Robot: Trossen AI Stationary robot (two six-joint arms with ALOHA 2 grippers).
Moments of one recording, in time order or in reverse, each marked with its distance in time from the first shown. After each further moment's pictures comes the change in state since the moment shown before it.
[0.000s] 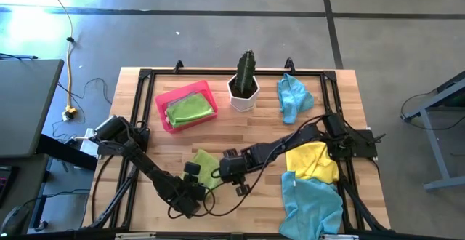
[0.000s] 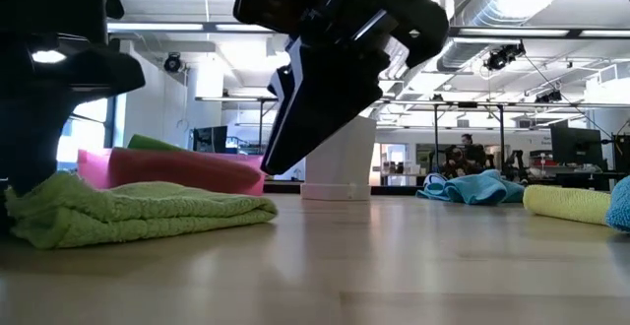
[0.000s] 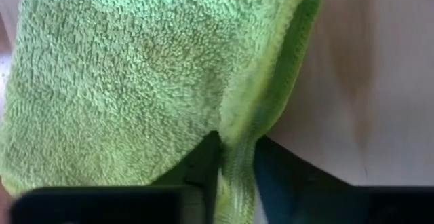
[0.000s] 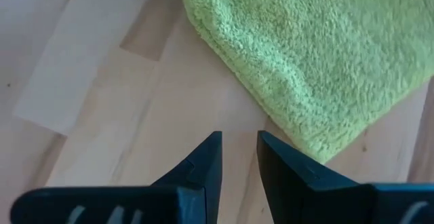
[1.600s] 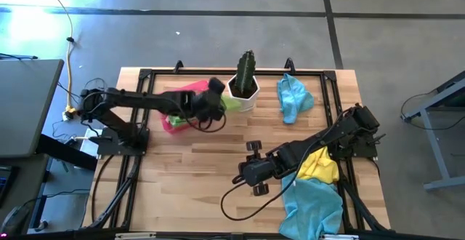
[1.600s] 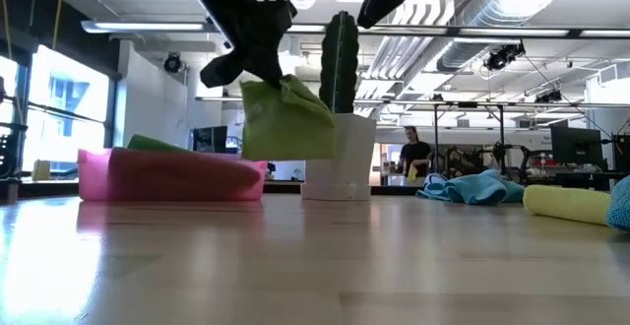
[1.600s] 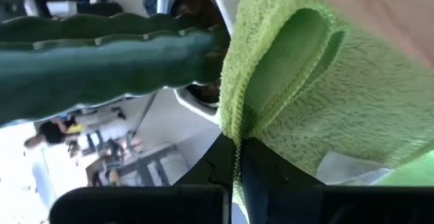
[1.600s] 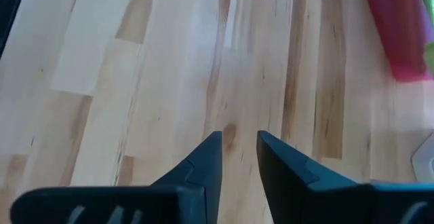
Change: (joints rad) left arm 0.831 -0.421 -0.004 0.316 -0.229 1.559; right arm 0.141 -0.303 0.000 -0.348 0.352 0.207
